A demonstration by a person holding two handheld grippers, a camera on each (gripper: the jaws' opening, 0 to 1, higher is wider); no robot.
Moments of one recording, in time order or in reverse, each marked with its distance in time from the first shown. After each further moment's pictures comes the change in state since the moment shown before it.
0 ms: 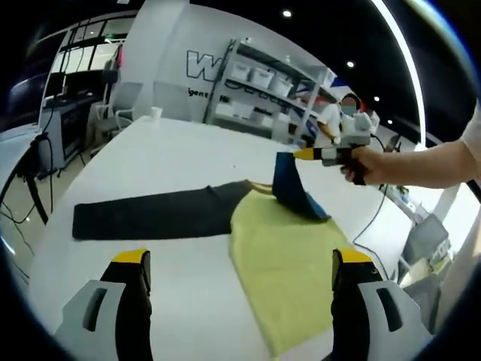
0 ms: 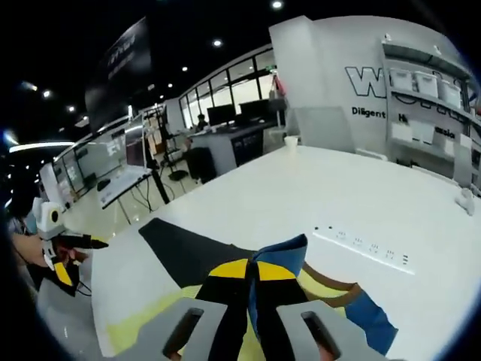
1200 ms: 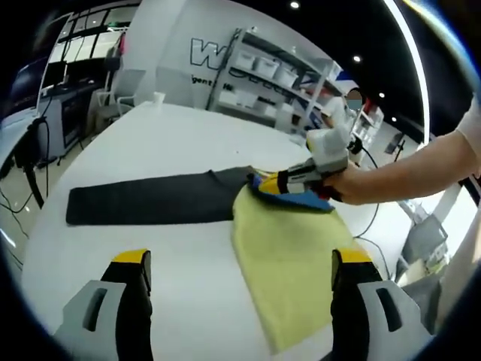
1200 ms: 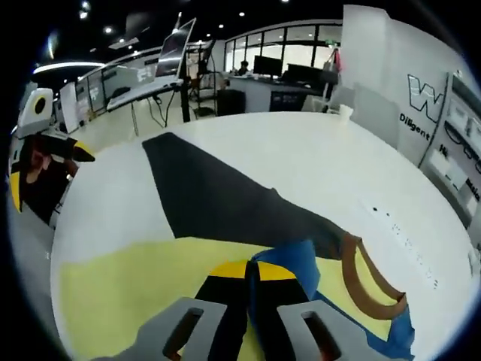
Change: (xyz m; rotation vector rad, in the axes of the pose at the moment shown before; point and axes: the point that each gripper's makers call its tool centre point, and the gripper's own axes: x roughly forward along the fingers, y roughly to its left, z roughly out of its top) left arm 0.014 0.006 -0.019 -0.033 0.066 0.006; right arm 0.081 0.054 -0.092 -0.350 0.246 0.068
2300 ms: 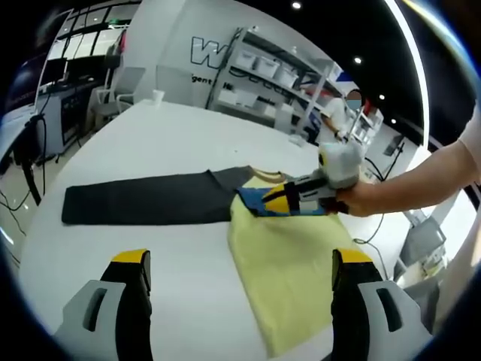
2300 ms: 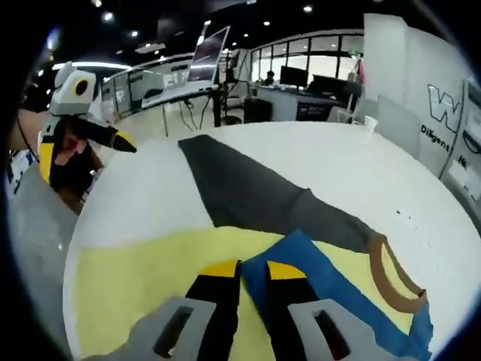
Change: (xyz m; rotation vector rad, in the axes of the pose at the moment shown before) left arm 0.004 -0.003 0.003 -0.011 0.001 -0.011; right arm -0.019 0.022 -0.011 0.064 -0.089 0.121
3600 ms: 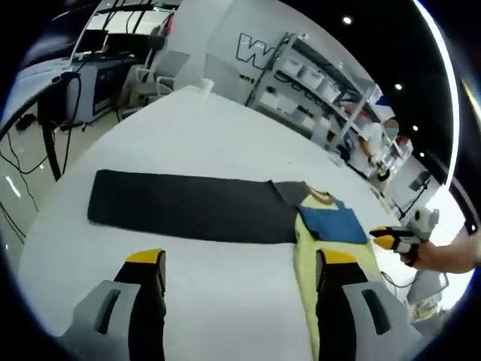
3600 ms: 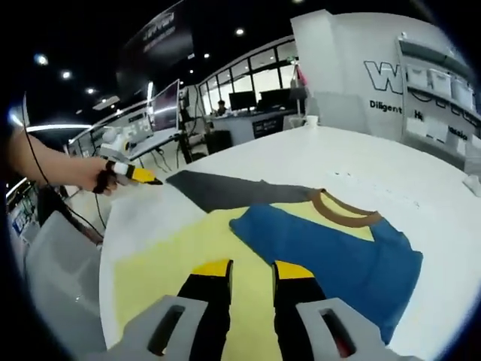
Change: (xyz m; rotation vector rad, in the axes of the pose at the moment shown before) left arm 0.023 0.112 0.015 -0.202 -0.008 0.151; right arm -0.126 0.001 -0.045 0.208 -0.152 -0.112
